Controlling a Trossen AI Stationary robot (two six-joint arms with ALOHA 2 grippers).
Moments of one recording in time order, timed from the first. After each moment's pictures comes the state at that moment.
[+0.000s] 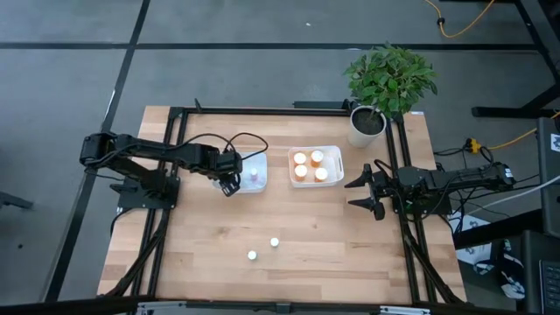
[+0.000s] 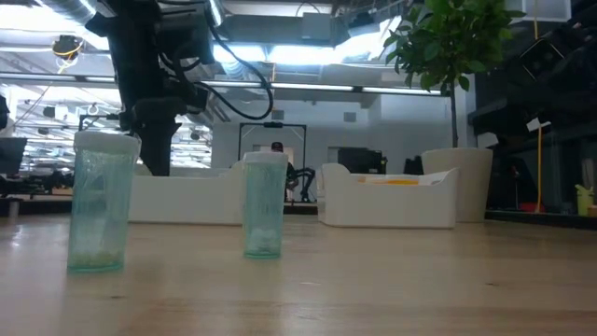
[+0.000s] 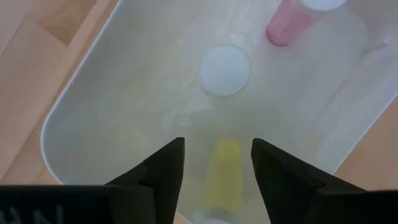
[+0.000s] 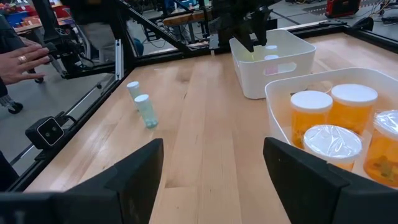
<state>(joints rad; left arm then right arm) 0.12 1.33 0.78 -0.77 -0.23 -0.52 0.11 0.21 0.01 0.02 -0.02 0.20</state>
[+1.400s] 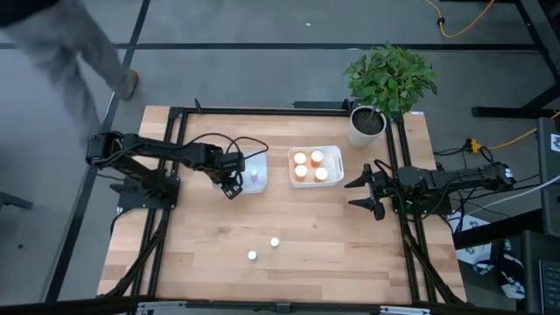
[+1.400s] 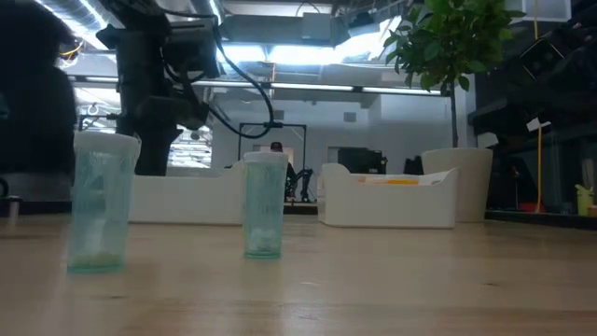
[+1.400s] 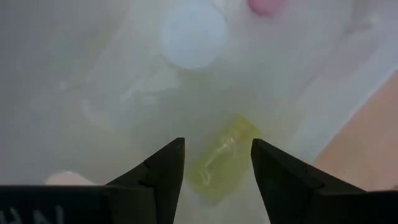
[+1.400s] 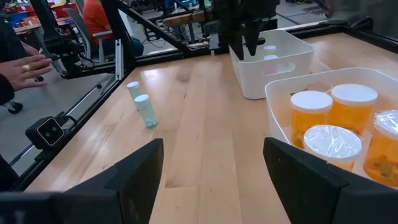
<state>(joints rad) 0.15 1.39 0.79 -0.75 -0.04 -0.60 0.11 0.21 0.01 0.02 -0.02 0.20</state>
